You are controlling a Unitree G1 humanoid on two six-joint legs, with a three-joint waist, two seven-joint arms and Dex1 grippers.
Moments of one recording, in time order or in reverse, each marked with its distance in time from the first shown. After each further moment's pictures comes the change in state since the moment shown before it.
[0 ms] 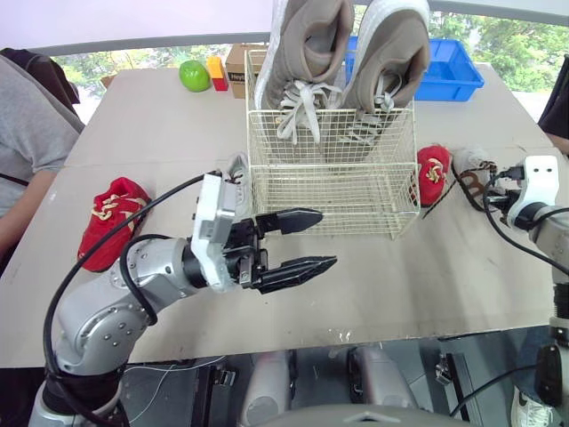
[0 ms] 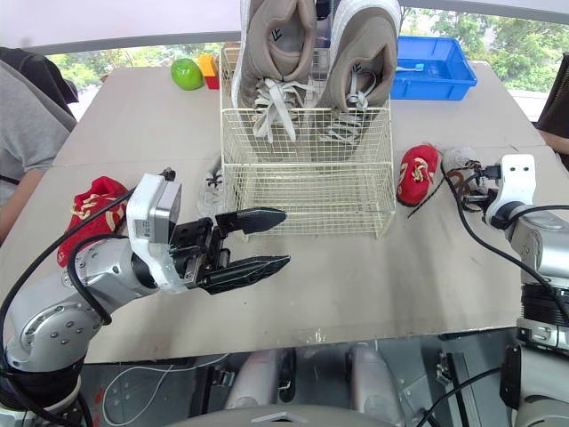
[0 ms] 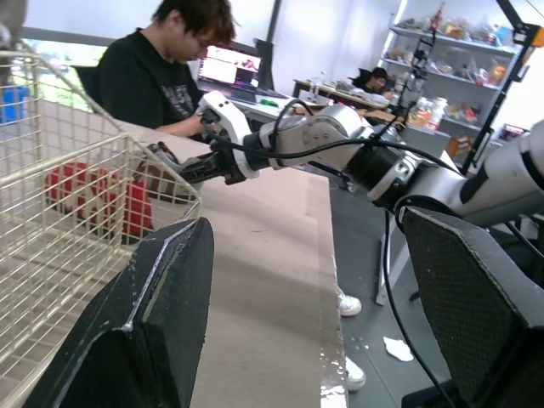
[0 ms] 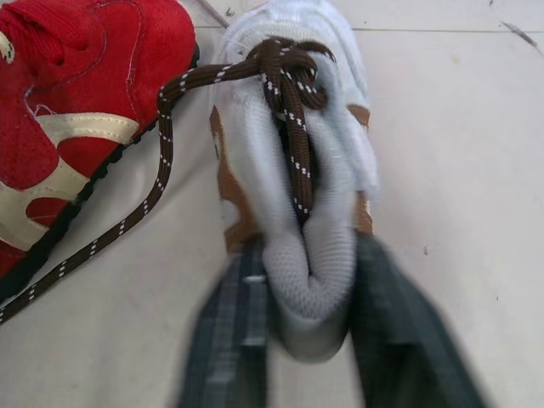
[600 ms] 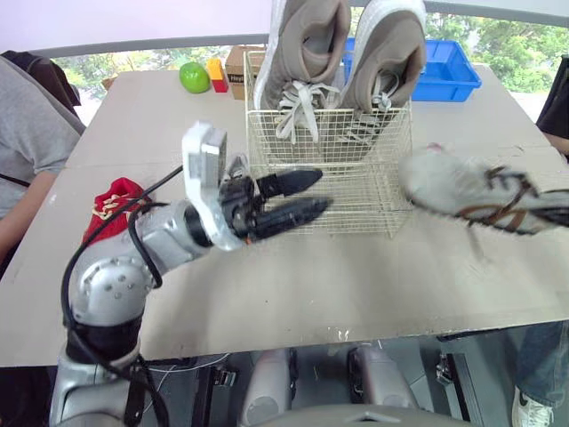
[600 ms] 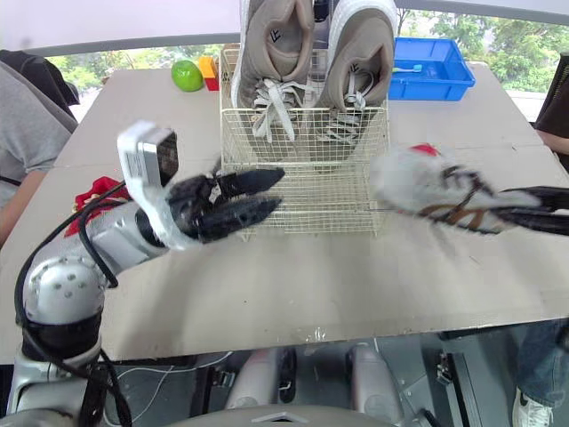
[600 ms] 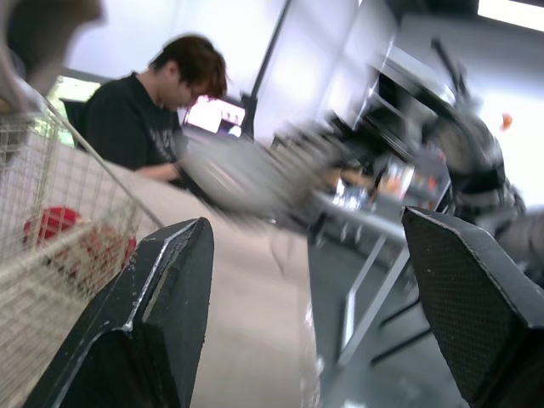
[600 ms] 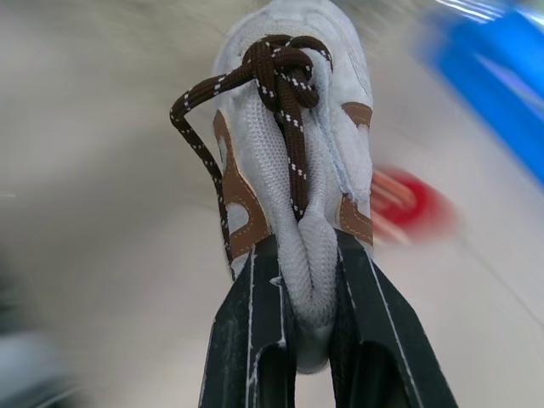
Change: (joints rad) left arm -0.294 -0.046 0.023 0.288 -0.344 0.165 0.153; right arm 0.399 -0.668 -0.571 -0.731 0.533 0.064 1.005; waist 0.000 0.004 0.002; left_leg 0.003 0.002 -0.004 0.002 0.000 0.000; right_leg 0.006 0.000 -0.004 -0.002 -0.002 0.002
